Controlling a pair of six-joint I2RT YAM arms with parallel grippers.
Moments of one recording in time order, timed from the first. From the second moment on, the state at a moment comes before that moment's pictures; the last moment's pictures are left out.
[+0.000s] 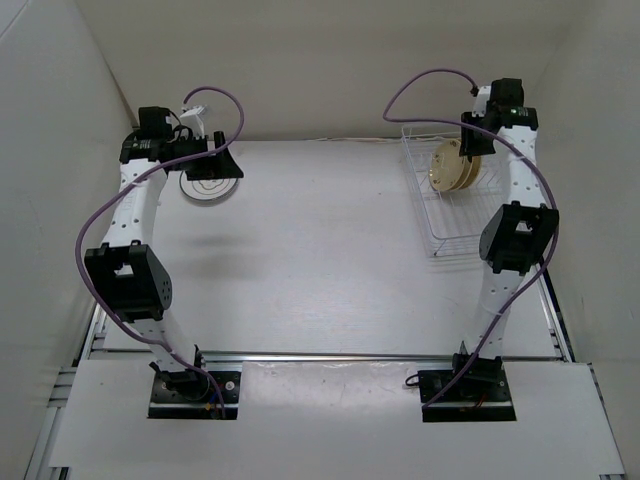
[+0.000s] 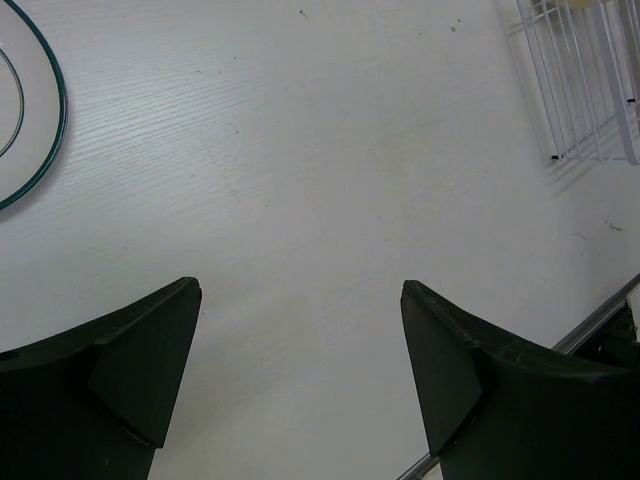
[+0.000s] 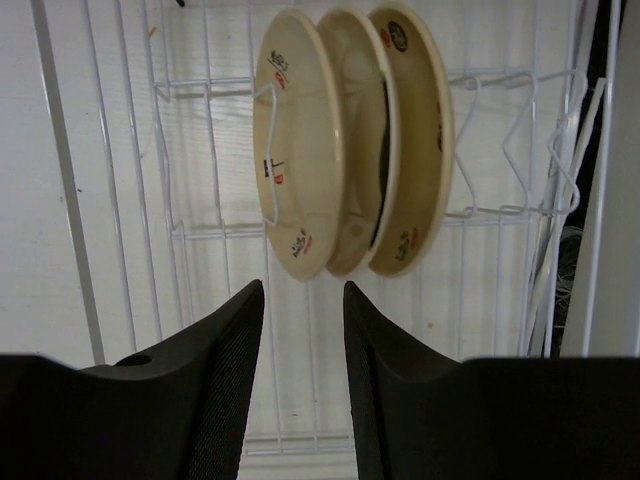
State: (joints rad) left arm 0.07 1.77 1.75 -0.82 0.66 0.03; right arm -0.10 2.22 2.35 -0.98 -0.12 -0.15
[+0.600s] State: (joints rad) left arm 0.07 1.77 1.74 -0.83 0.64 0.04; right arm -0.09 2.31 2.39 -0.96 -0.09 -0.15
